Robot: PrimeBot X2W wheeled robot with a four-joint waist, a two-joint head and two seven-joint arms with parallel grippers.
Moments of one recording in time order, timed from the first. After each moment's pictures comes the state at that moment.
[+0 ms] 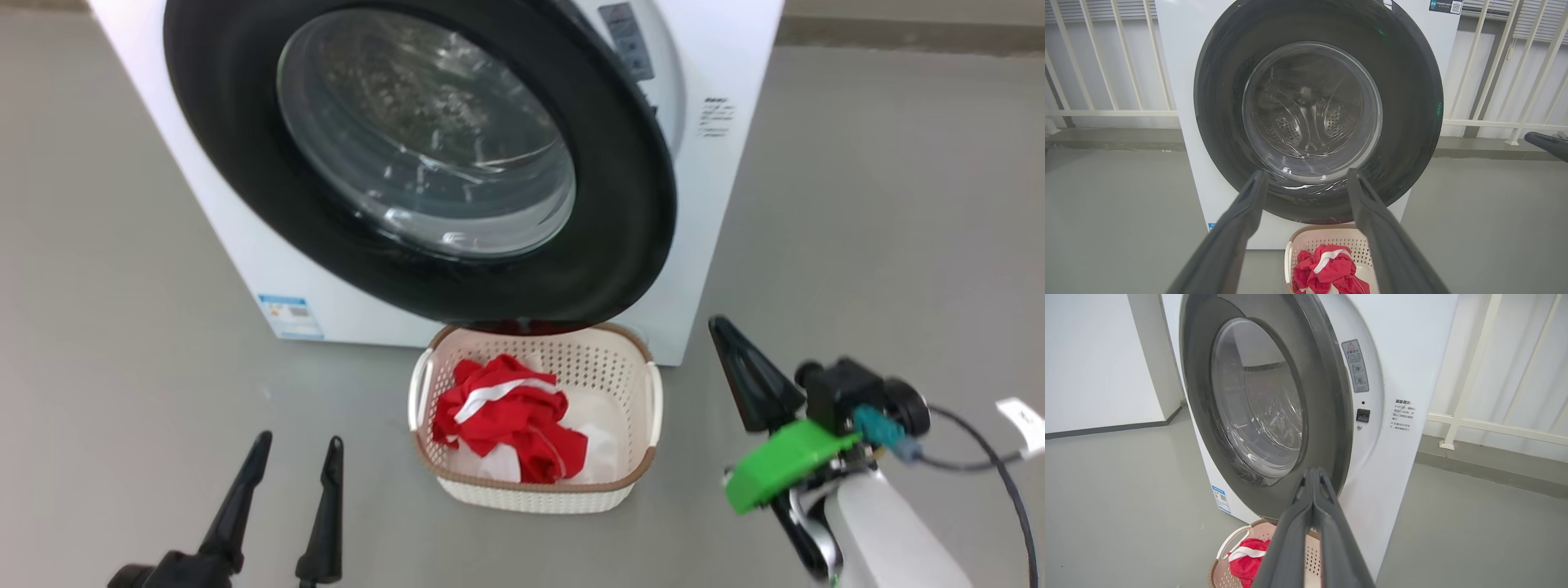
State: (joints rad) left arm 0.04 0.08 -0.06 0.04 -0.19 -0.06 -0.25; right arm -0.28 -0.05 0.17 0.42 0.20 0.13 -0.24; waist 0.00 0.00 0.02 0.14
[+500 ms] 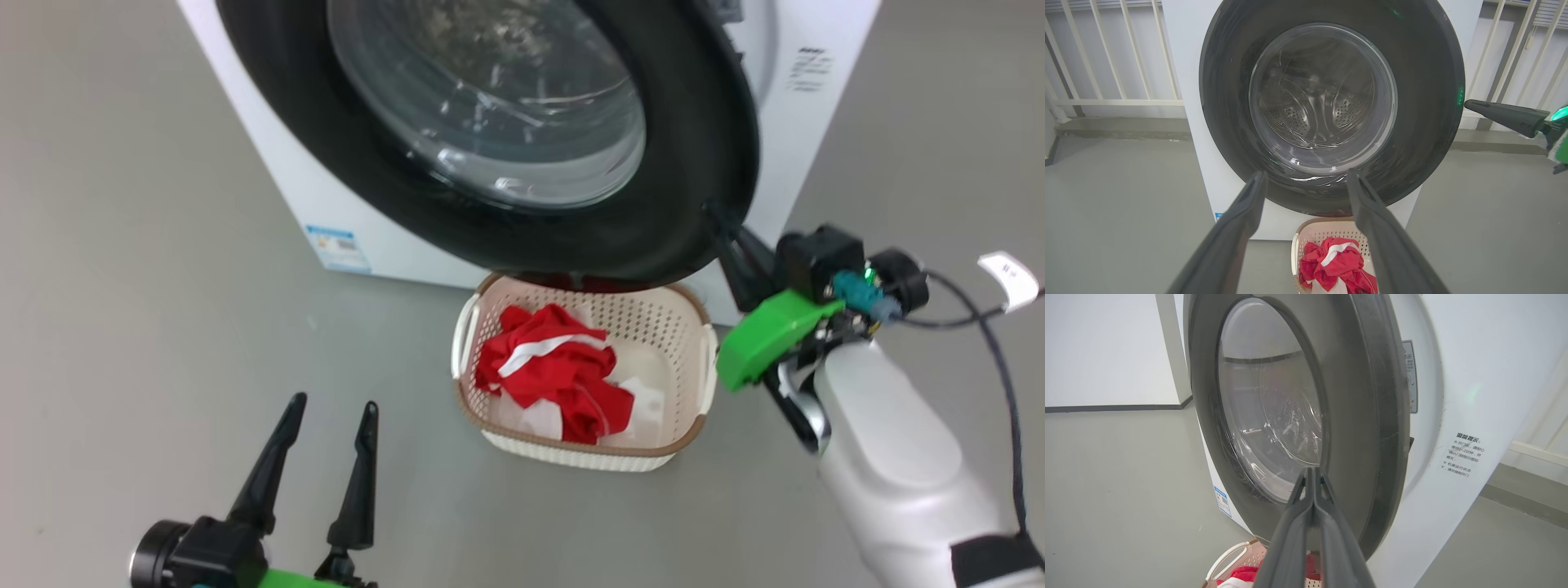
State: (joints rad) left arm -0.04 0.06 -0.11 0.05 -0.18 -0.06 -0.25; right arm -0.61 -0.06 0.22 0.68 0.18 0.13 -0.24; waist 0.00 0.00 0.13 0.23
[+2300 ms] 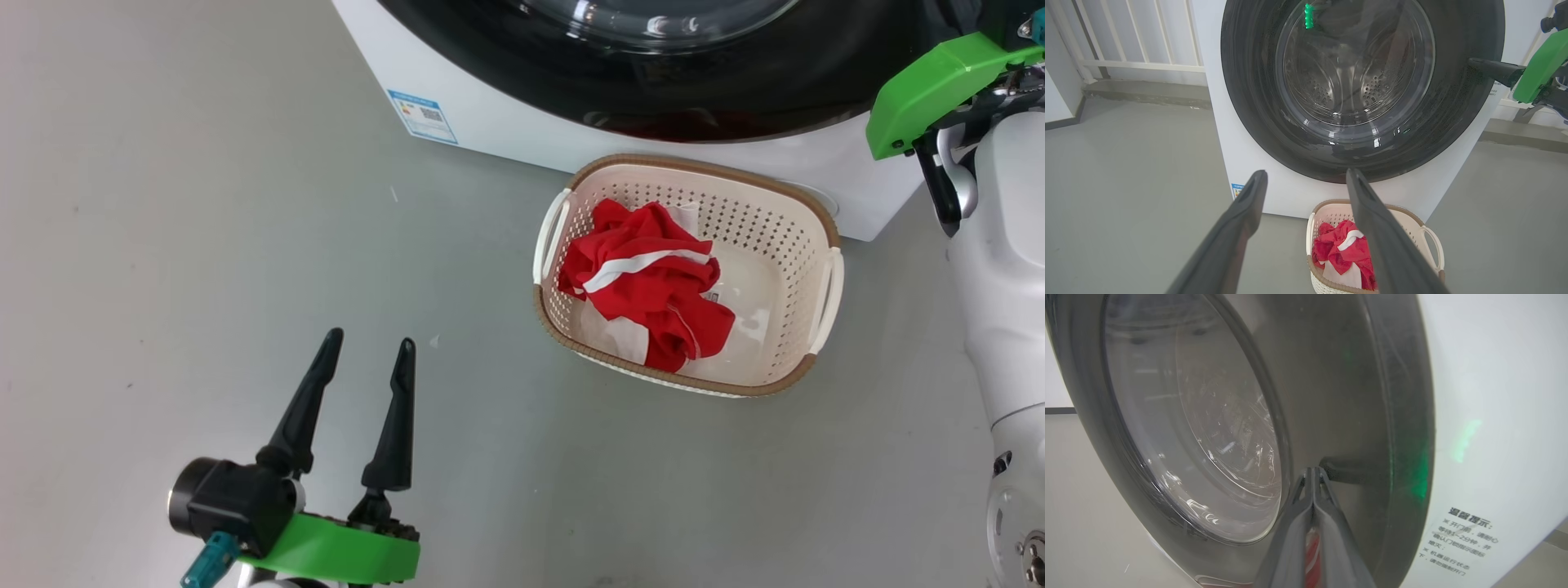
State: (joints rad) left arm -0.17 0.04 -0.20 0.04 -0.26 -0.03 -0.25; right arm -1.08 -0.12 -0.13 0.97 -0.14 0.14 -0.26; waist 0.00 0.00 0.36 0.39
